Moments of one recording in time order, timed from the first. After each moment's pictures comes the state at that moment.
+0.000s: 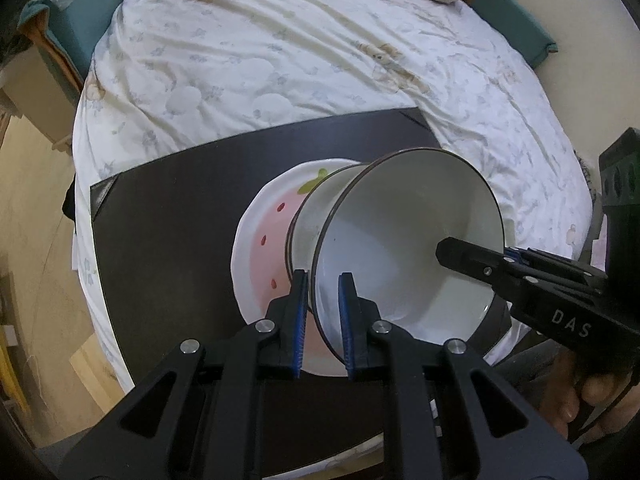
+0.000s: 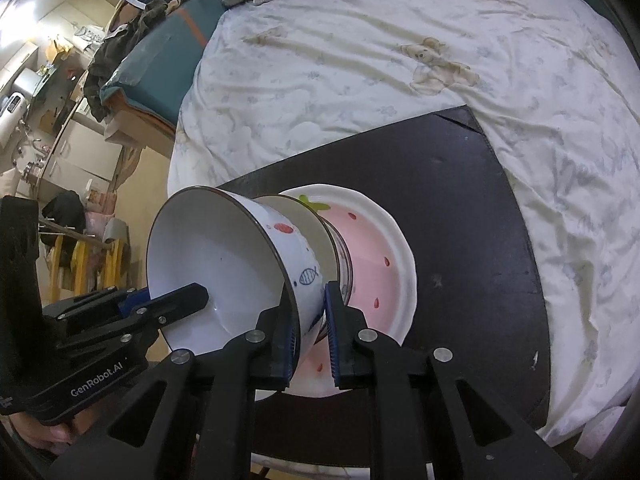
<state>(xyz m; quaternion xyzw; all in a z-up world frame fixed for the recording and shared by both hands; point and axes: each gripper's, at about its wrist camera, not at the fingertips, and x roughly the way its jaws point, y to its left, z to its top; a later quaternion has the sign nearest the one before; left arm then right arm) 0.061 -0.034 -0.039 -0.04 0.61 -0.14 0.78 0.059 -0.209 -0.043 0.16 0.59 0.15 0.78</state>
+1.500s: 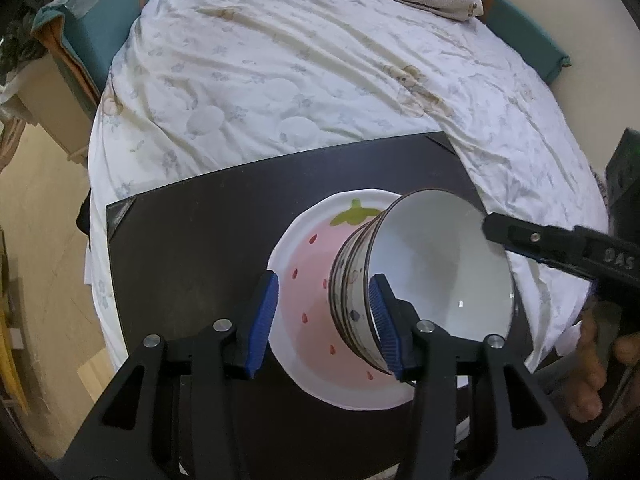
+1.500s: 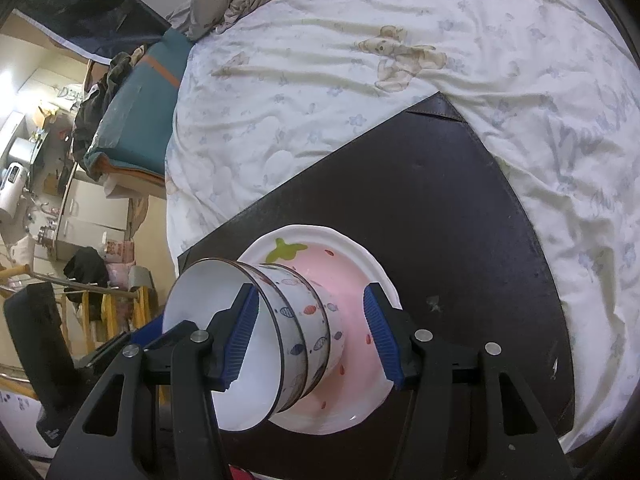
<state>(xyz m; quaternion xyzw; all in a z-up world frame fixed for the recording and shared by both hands) 0.078 -0.022 -0.048 -0.02 0.58 -0.11 0.81 0.091 -0.250 -0.063 0.26 0.57 0.13 0.77</state>
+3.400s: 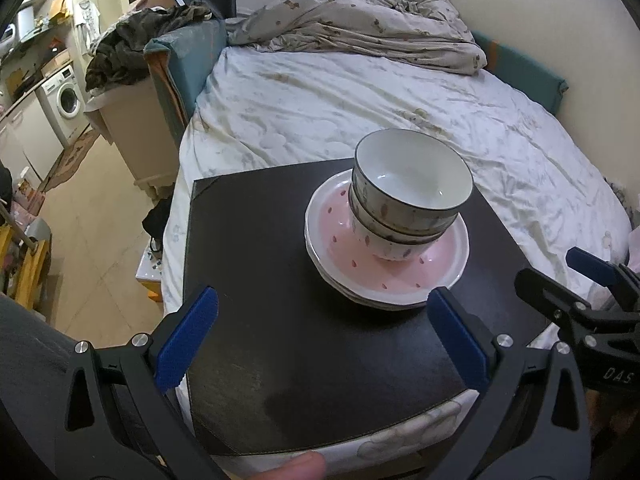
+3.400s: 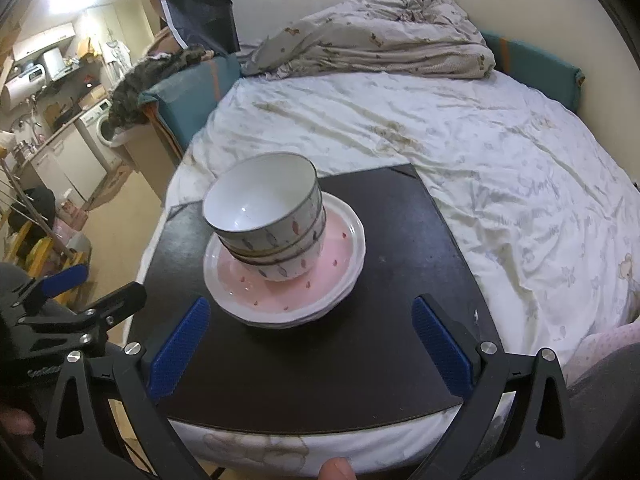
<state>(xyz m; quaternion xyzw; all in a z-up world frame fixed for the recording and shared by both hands) -0.095 -0.010 -0.020 0.00 0.44 -0.03 0.90 -0.102 -0.209 -0.017 0.05 0.42 0.10 0.90</state>
